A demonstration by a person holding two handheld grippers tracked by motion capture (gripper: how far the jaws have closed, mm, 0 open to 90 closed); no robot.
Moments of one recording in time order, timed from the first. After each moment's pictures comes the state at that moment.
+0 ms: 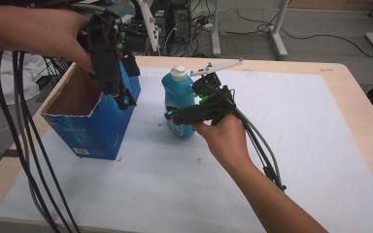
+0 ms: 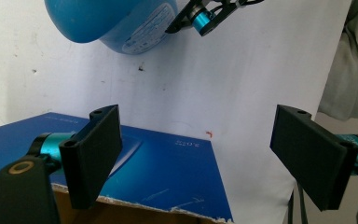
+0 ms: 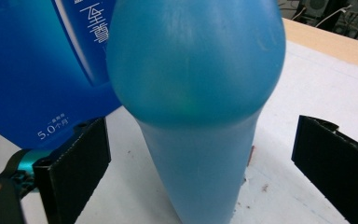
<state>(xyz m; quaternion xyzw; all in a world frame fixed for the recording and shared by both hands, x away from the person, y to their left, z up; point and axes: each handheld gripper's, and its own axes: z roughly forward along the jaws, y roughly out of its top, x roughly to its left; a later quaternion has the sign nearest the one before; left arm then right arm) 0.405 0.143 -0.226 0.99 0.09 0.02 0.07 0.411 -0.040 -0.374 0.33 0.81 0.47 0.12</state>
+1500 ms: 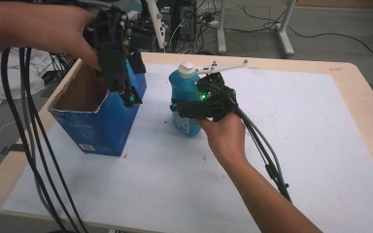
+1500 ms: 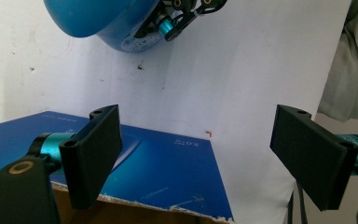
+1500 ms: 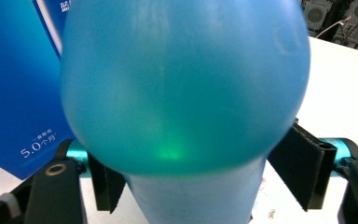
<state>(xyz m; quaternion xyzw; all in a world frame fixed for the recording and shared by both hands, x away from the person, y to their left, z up) 0.404 0.148 -0.228 0.99 0.10 0.02 0.08 0.421 -0.031 -0.388 0.33 0.80 0.49 0.13</state>
